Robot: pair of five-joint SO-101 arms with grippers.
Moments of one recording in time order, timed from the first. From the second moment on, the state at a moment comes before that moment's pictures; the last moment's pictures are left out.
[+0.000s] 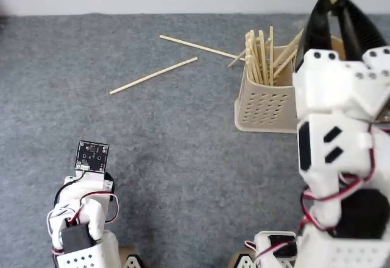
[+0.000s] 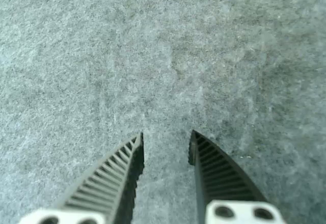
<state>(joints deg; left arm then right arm) -19.5 -103.2 95.6 69.8 -14.6 -1.3 -47.0 0.4 43.2 0.6</state>
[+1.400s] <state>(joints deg) -16.3 -103.2 86.9 65.5 -14.6 -1.6 -66.5 37.5 66.9 -13.8</state>
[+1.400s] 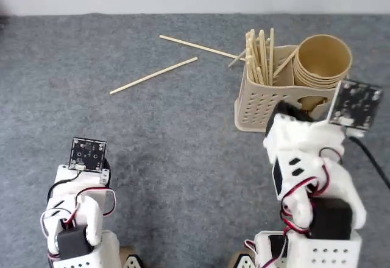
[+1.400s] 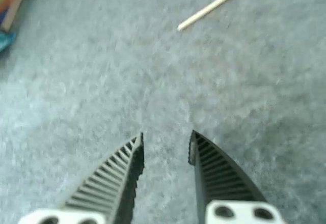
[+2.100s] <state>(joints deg) -4.2 -95.1 72.0 65.5 -14.6 -1.6 -86.4 71.6 59.7 -17.3</state>
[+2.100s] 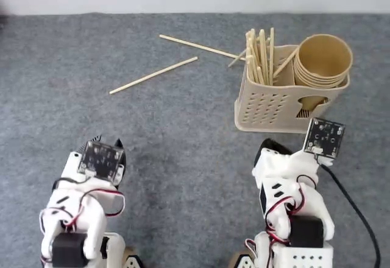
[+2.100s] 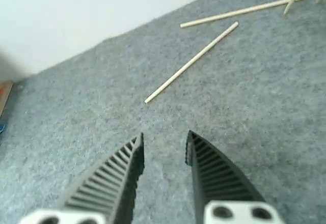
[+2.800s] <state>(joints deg) -4.2 -2.2 14.6 65.5 -25.4 -6.3 -86.9 82.6 49.0 -19.5</state>
